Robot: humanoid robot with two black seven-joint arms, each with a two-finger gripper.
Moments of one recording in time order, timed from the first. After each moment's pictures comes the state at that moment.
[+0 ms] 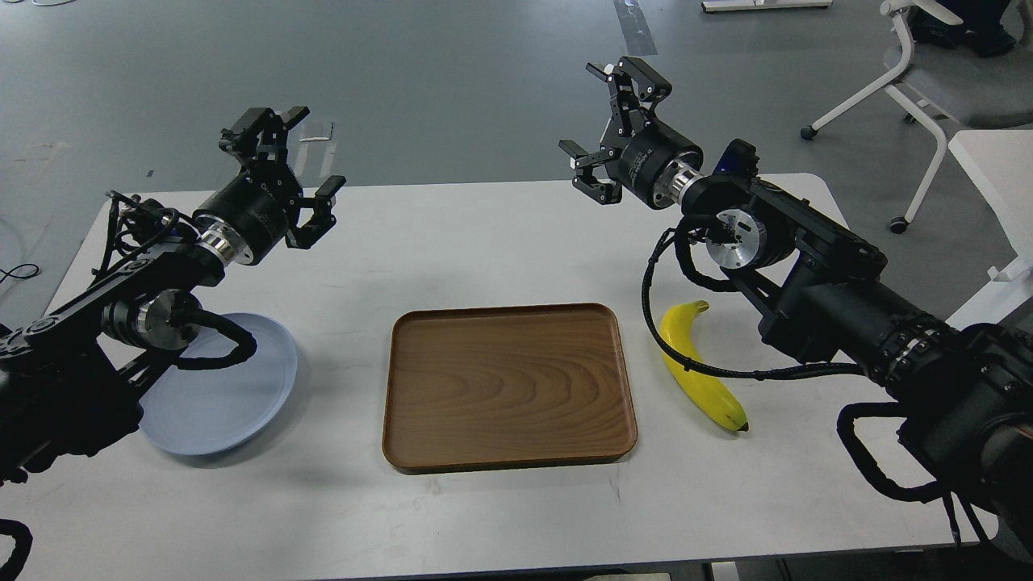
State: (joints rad) left arm -0.75 0.43 -0.62 -0.89 0.16 -0.23 -0.32; right arm 0.99 -0.08 0.60 0.59 -0.12 0.27 0.12
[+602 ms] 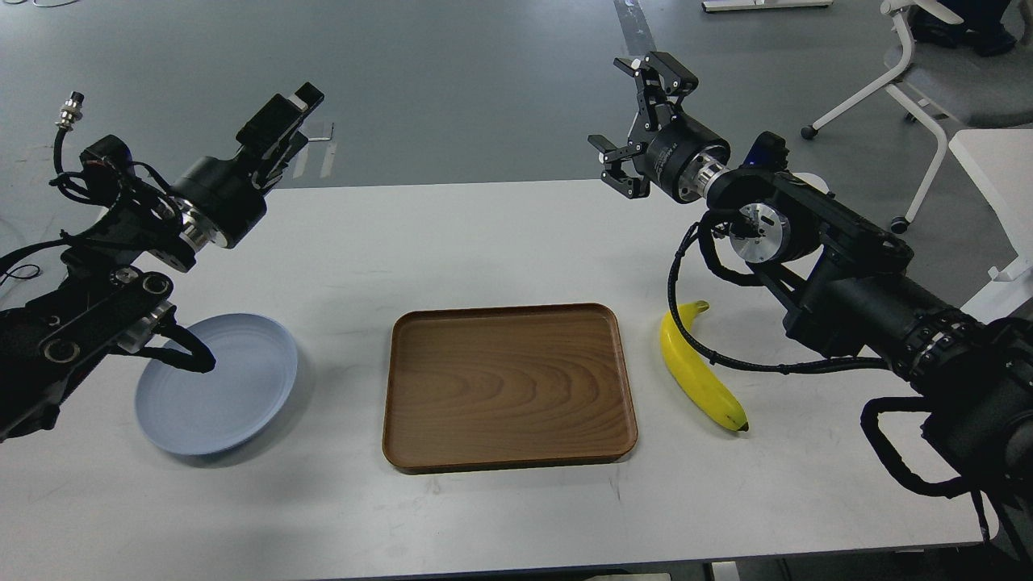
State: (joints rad) left arm -0.78 0.56 -0.55 -1.00 1.04 0.06 -0.49; right arm 1.00 -0.14 0.56 0.58 -0.12 0.23 0.13
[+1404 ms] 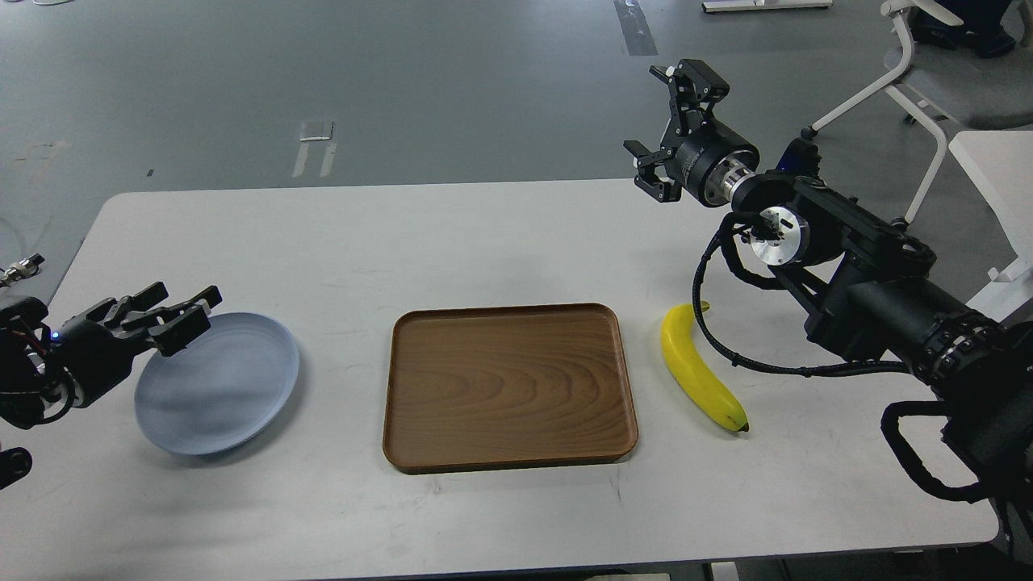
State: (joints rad) left arm -0.59 0.89 -0.18 -0.99 1.29 0.36 -0.49; right arm 0.99 -0.18 0.55 0.58 -0.11 0.18 0.13
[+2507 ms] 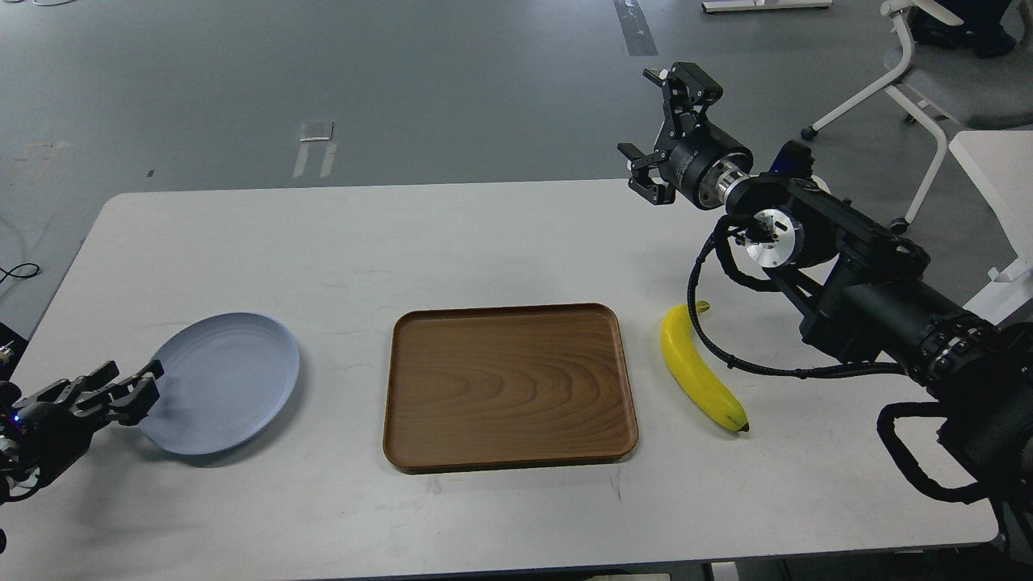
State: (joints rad) left arm -0.42 0.78 -0.17 -0.73 1.28 0.42 -0.49; right arm 0.99 -0.17 0.55 0.59 -0.12 0.18 0.13
